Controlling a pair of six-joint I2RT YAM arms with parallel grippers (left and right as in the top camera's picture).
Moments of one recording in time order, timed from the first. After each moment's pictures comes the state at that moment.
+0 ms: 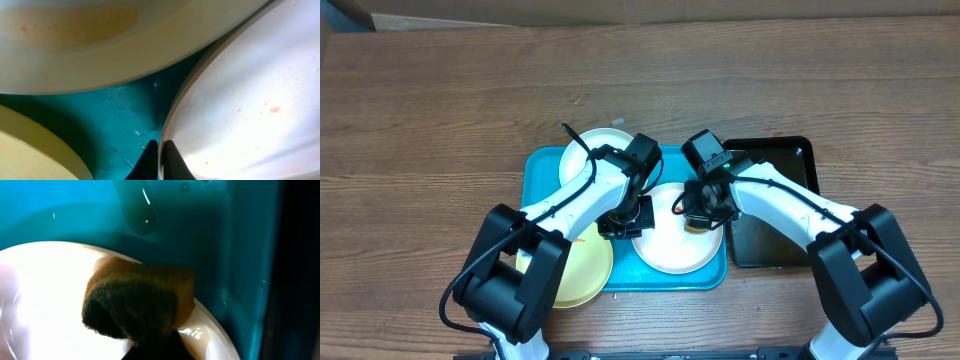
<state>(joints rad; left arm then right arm) -0.54 1.88 1.19 -0.98 0.14 -0.65 0.54 1.83 1.11 -0.69 -0.09 0.64</state>
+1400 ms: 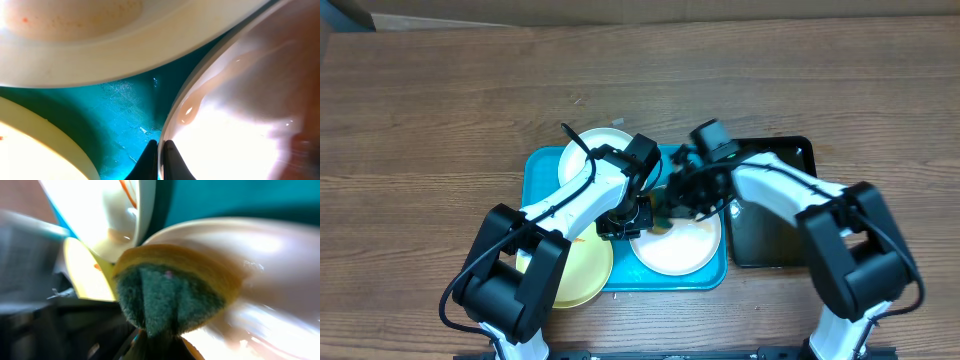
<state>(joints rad) -0.54 1.88 1.19 -0.99 0.13 -0.65 0.45 1.93 1.13 -0.53 -0.80 0.53</state>
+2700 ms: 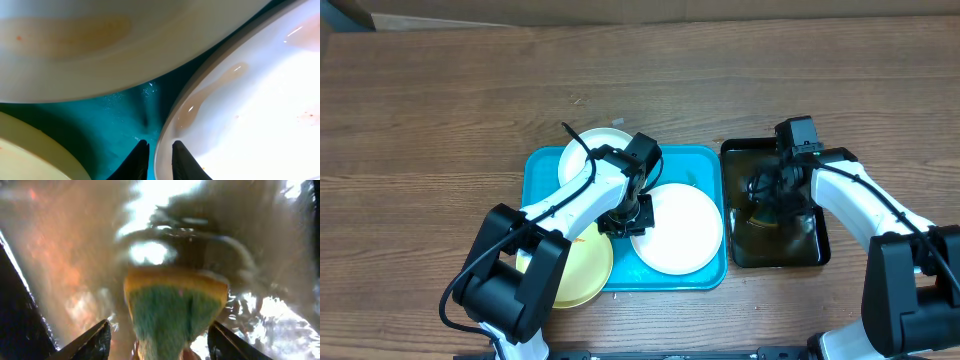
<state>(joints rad) -0.54 1.88 1.19 -0.95 0.13 -0.64 0.14 1.70 0.98 -0.64 -0.04 0.46</state>
